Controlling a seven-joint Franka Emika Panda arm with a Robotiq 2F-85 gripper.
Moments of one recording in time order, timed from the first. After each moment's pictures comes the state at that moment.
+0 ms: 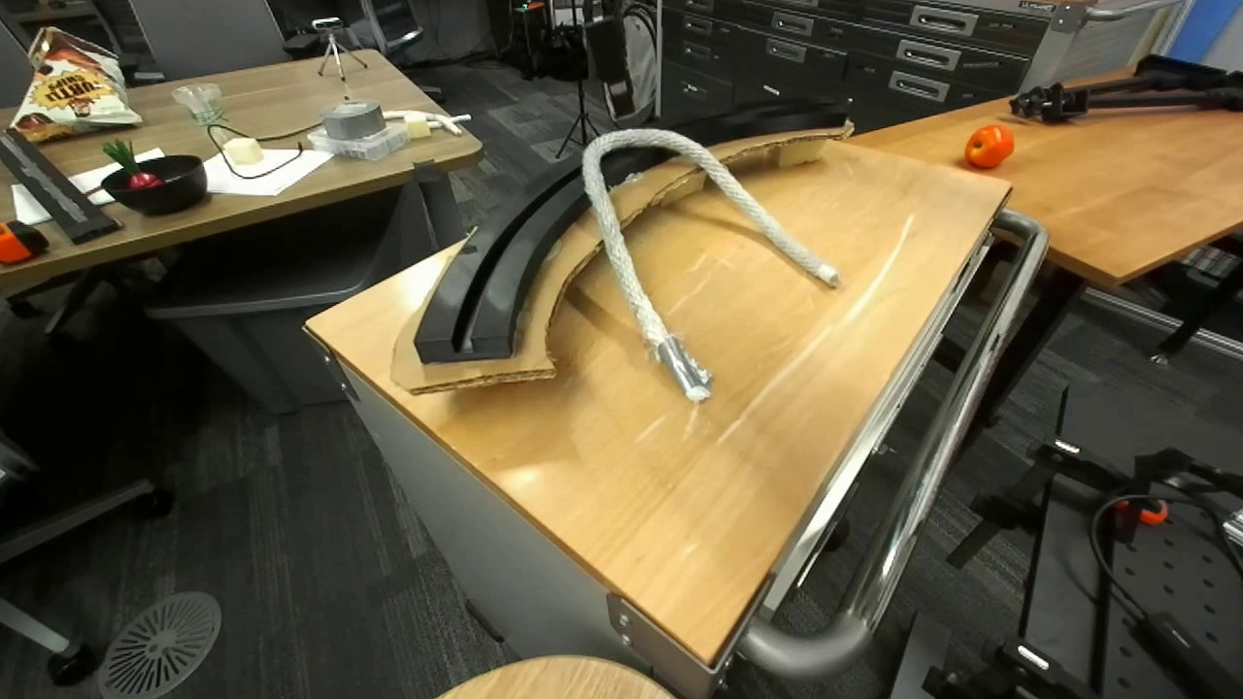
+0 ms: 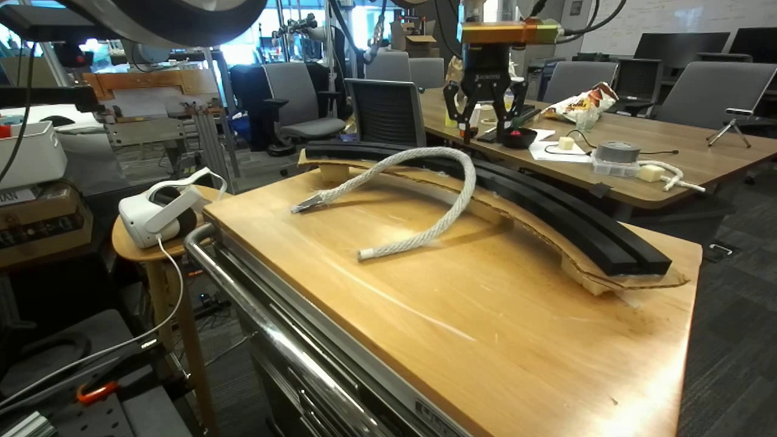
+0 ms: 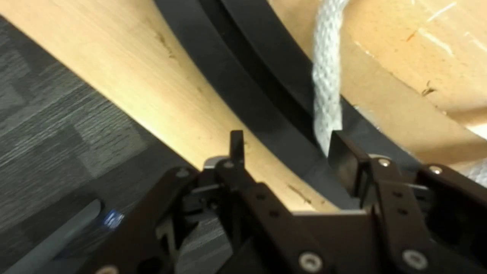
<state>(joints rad) -0.04 0.98 0.00 -0.63 -0.21 1.48 -0.74</state>
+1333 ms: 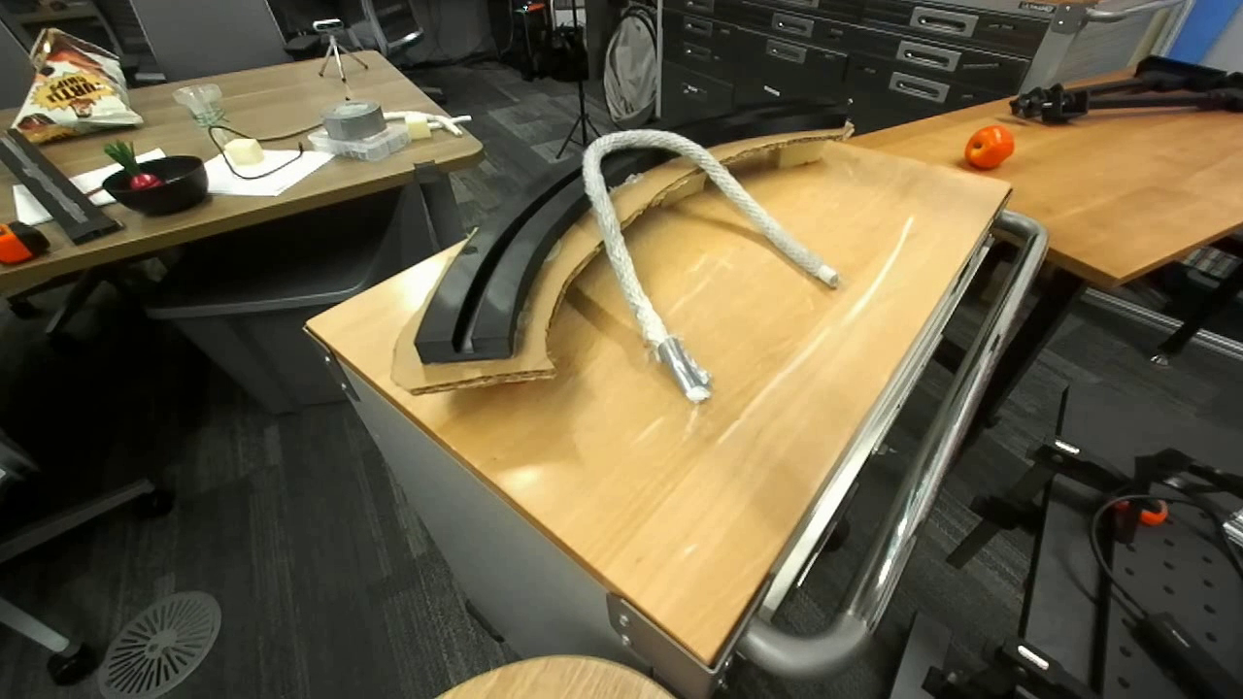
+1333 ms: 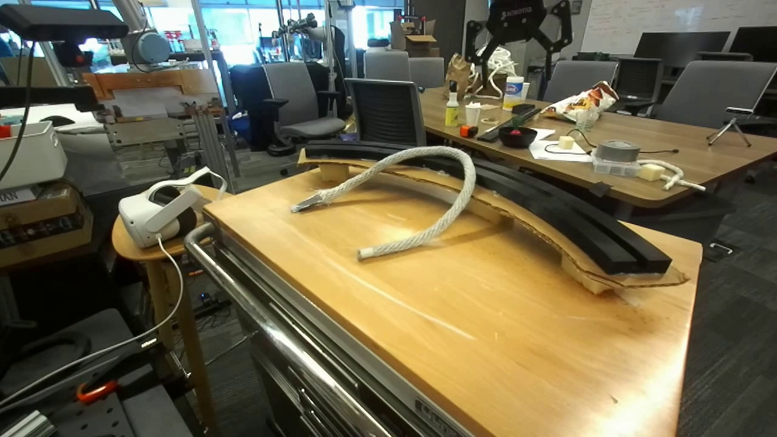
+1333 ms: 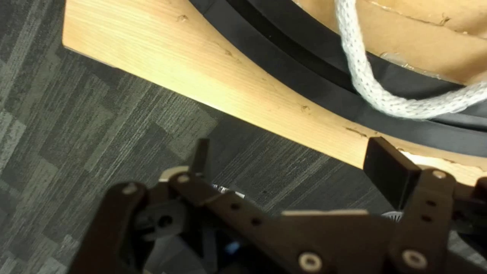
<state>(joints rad) -0.09 0.81 0.00 -0.73 -0.19 1.58 -0.44</state>
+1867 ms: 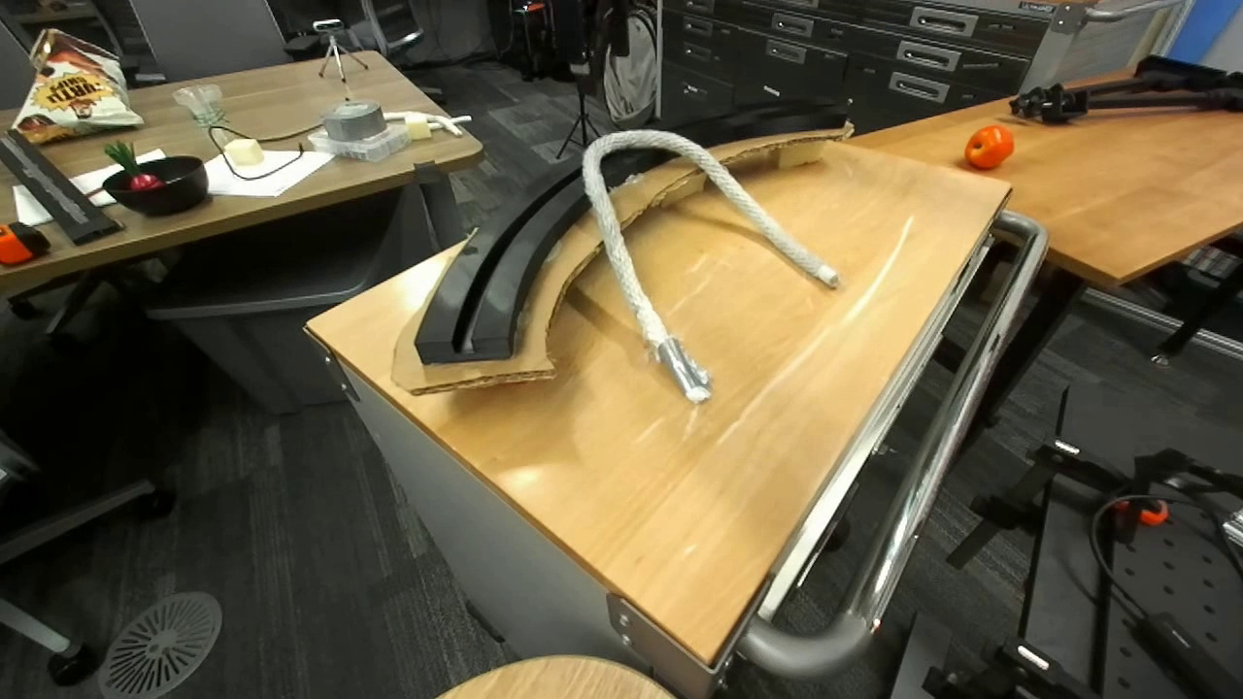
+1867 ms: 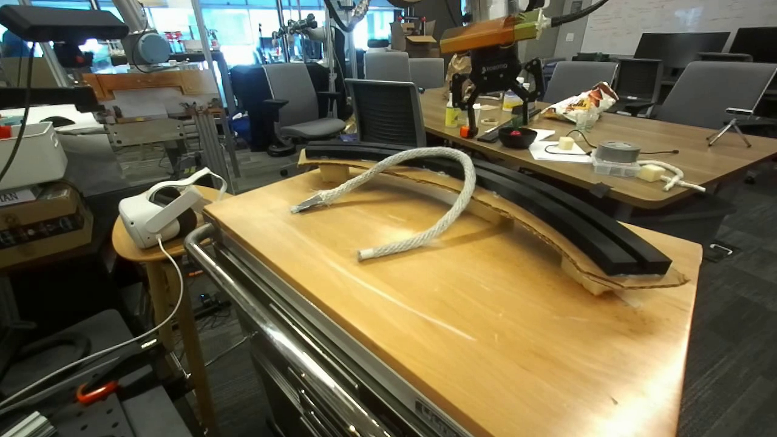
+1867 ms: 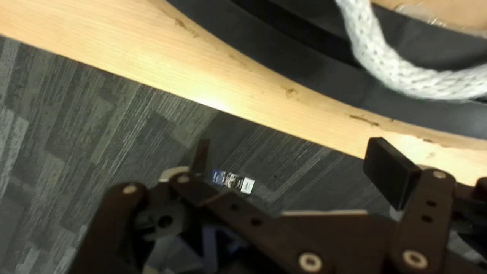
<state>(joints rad) -0.07 0.74 0.00 -1.06 -0.21 1.91 -0.29</state>
